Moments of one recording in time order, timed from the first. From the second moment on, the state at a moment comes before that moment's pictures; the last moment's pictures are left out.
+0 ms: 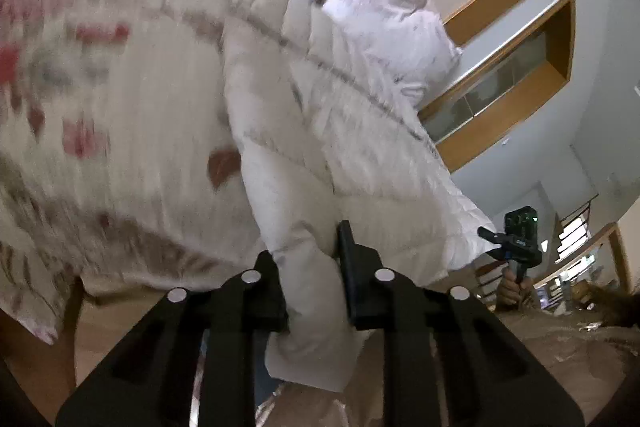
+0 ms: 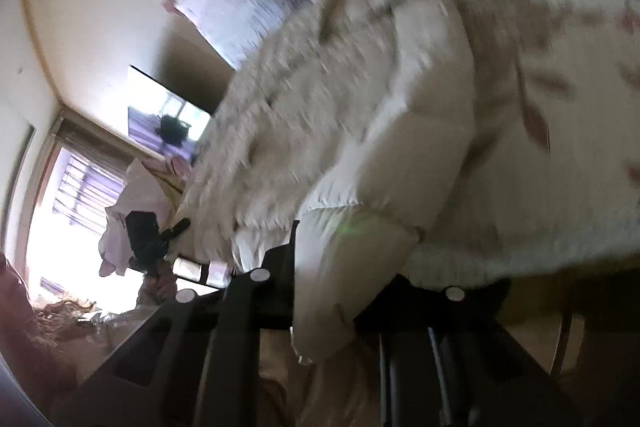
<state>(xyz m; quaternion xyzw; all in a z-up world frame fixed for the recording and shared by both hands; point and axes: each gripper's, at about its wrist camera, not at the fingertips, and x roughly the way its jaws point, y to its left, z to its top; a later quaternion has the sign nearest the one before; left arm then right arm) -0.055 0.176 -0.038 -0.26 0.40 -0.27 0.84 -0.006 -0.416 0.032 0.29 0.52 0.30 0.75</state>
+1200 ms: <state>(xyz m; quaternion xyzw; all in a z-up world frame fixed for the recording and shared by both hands) 0.212 0.173 0.065 -0.28 0.31 -0.12 0.90 0.221 -0.355 0.097 0.11 0.30 0.07 0.94</state>
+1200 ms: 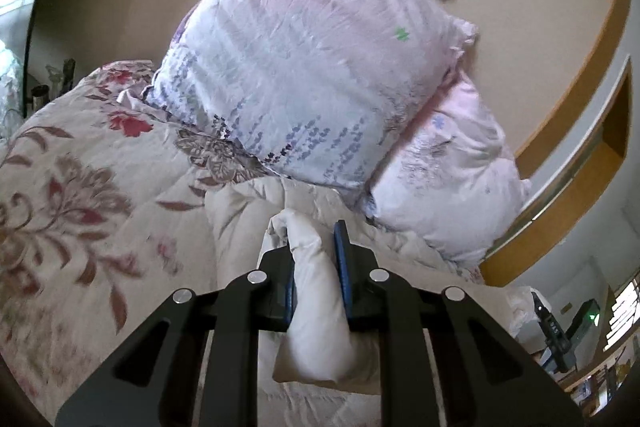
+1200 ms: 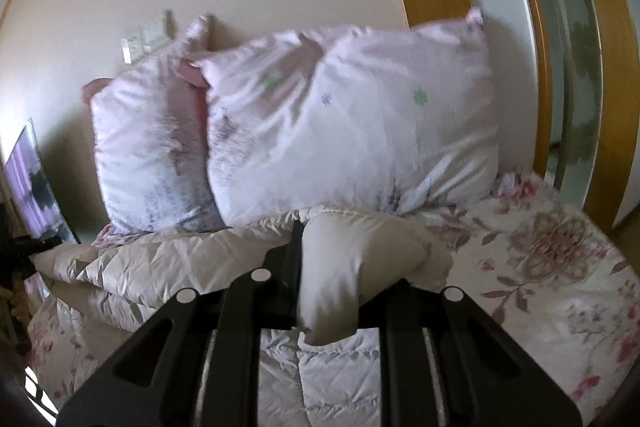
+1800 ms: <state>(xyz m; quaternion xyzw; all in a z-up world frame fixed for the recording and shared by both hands) 0.281 0.187 0.008 -0.45 0.34 -0.13 0.82 0.339 -0.365 0.018 0.29 0.40 0.05 0.87</state>
